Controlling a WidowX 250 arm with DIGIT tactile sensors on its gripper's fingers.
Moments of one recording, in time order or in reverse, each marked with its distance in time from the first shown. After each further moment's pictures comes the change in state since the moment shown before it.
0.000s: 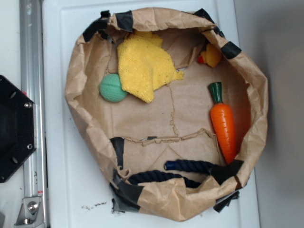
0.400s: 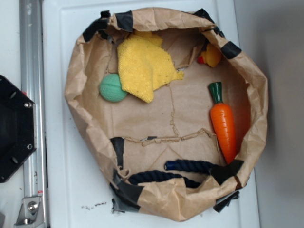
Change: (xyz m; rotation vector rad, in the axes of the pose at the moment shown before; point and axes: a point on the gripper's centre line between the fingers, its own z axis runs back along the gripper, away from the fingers) arm -0.001 0.000 -0.003 -0.002 0.005 -0.005
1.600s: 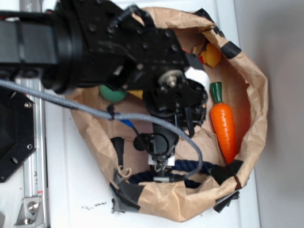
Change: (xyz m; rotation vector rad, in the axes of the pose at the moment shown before) arm 0.132 -0.015 -0.184 -0.230 0.006 -0.184
